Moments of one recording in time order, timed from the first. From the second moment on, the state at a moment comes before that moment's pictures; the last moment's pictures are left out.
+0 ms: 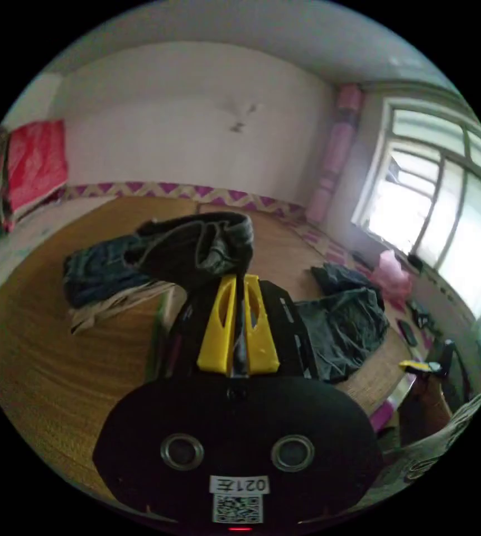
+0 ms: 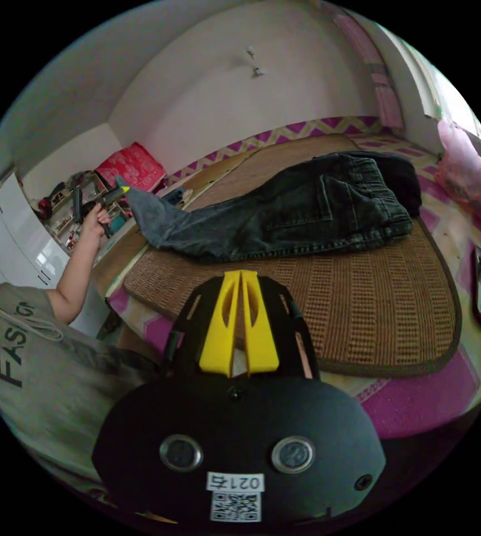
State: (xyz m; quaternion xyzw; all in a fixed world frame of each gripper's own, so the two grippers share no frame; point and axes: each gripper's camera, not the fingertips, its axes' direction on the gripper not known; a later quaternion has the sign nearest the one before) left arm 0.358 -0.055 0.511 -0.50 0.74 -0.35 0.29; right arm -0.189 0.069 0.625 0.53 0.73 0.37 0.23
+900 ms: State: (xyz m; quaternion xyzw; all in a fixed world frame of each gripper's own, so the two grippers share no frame) left arm 0.370 -0.379 0.282 -0.35 0.90 -0.26 0.06; right arm -0.293 0.236 0.645 0.74 0.57 0.35 0.06
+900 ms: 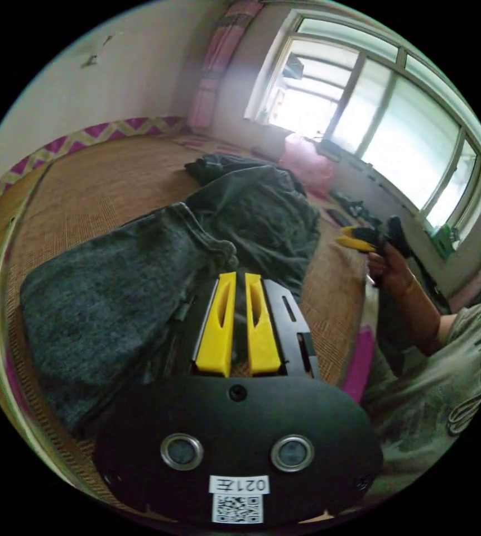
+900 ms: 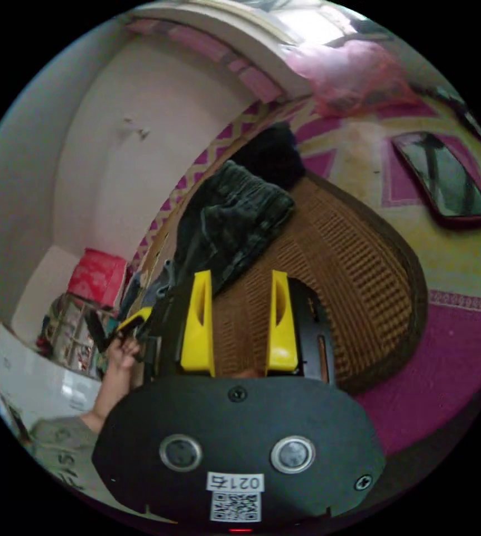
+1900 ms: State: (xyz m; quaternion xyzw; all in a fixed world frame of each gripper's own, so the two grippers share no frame) left arm 0.260 -0.080 0.317 -0.45 0.77 -0.44 0.06; right arm -0.068 -0.186 0.260 0.27 0.89 0.30 0.21
